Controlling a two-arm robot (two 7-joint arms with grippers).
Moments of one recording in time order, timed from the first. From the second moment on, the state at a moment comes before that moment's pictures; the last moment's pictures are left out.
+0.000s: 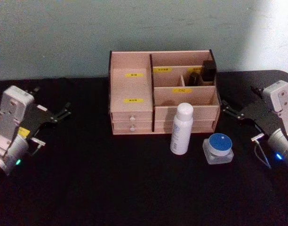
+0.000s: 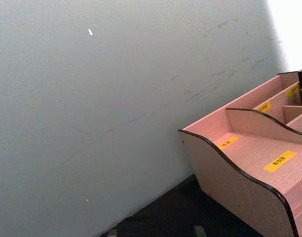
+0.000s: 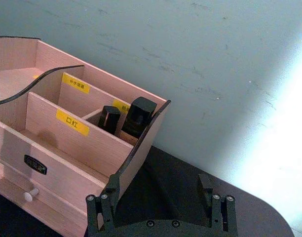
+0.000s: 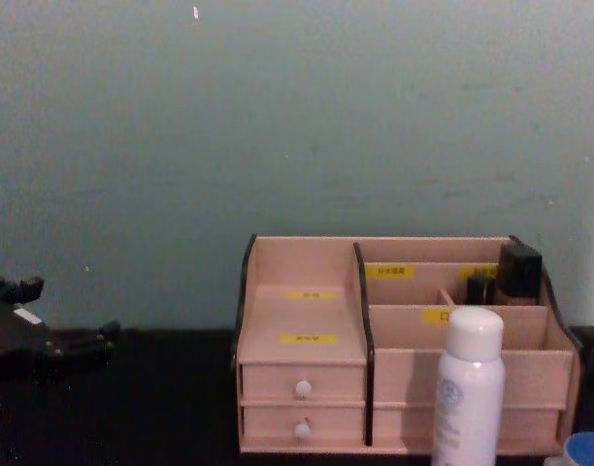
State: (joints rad) left arm -0.20 0.60 0.45 -1.41 -0.25 -0.12 0.03; right arm 0.20 0.60 -0.45 -1.41 0.25 -0.12 -0.03
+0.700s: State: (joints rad) left arm -0.20 0.60 0.45 -1.41 -0.25 -0.12 0.03; right arm 0.20 0.60 -0.45 -1.41 0.25 -0.12 -0.03
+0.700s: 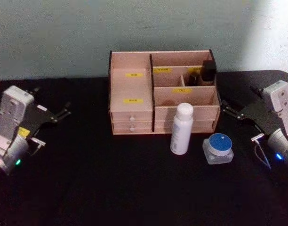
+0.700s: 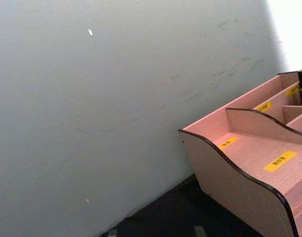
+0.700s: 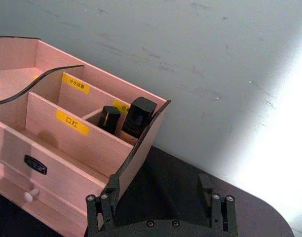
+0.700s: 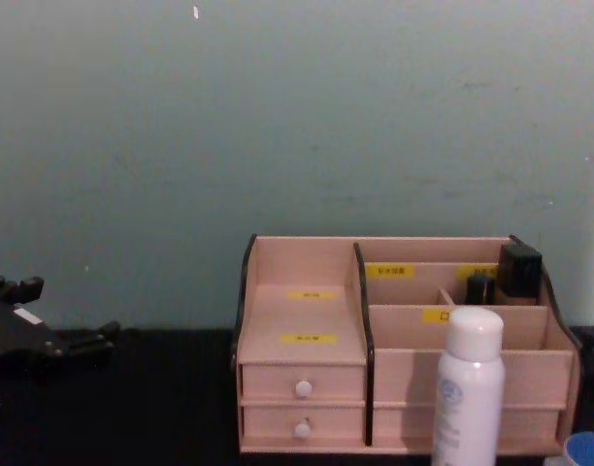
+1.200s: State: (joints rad) left arm -0.20 0.60 0.45 -1.41 -0.25 -0.12 0.03; right arm 0.14 0.64 -0.39 -1.50 0.26 -0.13 0.01
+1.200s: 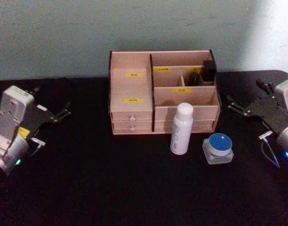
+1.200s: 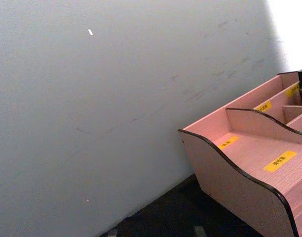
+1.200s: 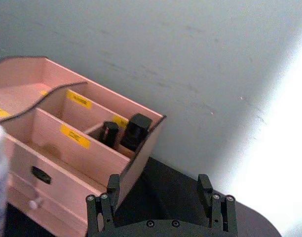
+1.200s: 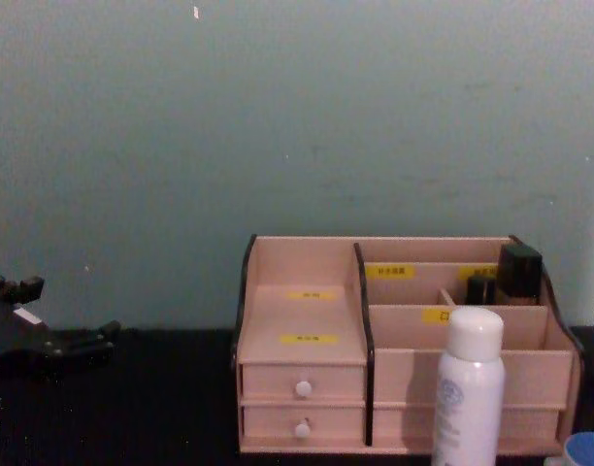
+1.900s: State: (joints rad) left arm -0.20 0.60 0.45 -1.41 -0.25 -0.12 0.03; right arm 0.04 0.72 -0.41 -1.66 0.36 -0.15 0.31
